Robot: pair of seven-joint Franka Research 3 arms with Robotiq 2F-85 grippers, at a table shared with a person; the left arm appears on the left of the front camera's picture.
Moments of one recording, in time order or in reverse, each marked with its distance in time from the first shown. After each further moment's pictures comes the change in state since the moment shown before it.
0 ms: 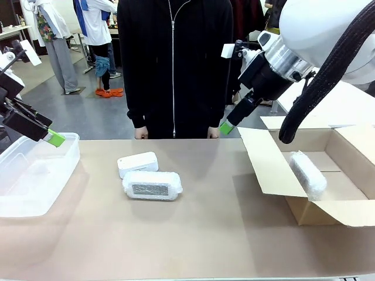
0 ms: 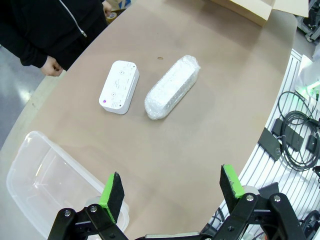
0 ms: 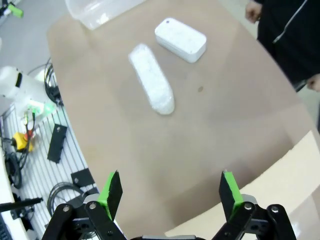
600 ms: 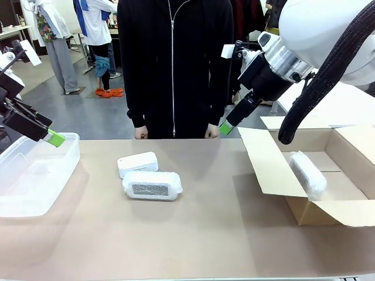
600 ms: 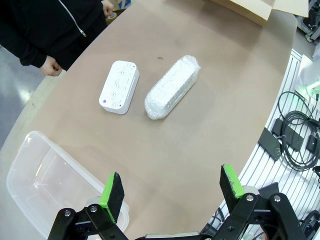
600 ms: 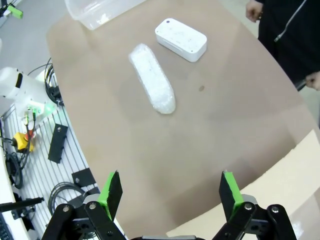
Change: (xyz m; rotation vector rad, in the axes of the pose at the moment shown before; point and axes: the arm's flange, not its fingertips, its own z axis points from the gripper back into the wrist) left arm 0.000 0.000 0.000 0.000 0.000 0.000; right arm -0.002 -0.001 -0.003 0.010 0.015 -0.004
